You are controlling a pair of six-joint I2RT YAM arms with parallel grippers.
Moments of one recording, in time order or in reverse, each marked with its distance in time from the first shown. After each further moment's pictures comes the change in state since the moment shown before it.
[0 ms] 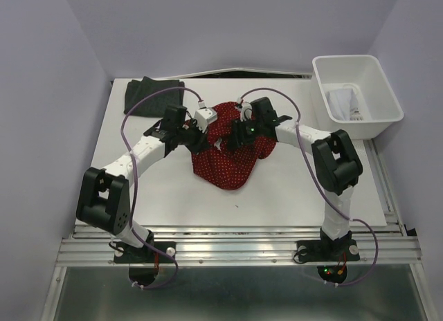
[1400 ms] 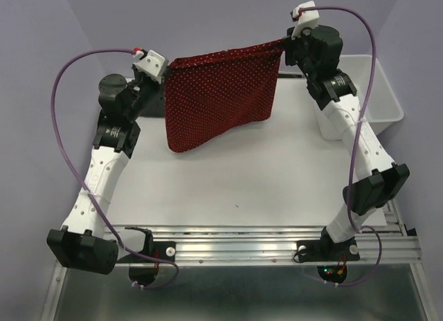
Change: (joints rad) left arm 0.196 -0.338 0.256 0.292 -0.180 -0.003; right arm -0.140 -0.311 0.511 -0.069 0.705 -0.406
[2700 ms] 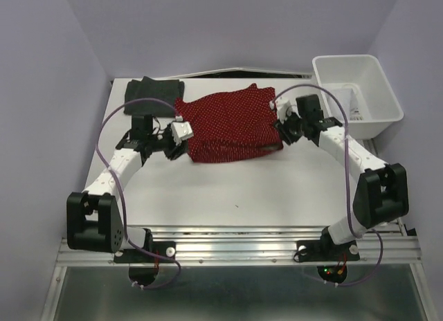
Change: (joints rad) left arm 0.065 0.174 -0.400 -0.206 0.436 0.485; right arm -0.075 -0.103 -0.680 -0.127 -0.344 -0.297
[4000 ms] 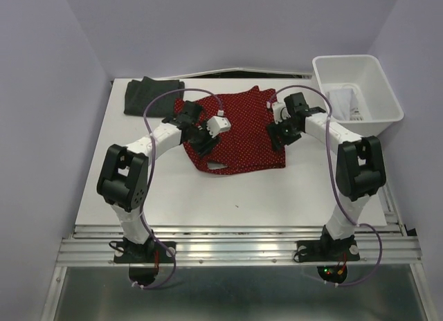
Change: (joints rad) left arm -0.315 0.412 0.340 -0.277 -0.422 -0.132; right arm -0.007 0.314 0.172 -0.232 -0.011 0.217
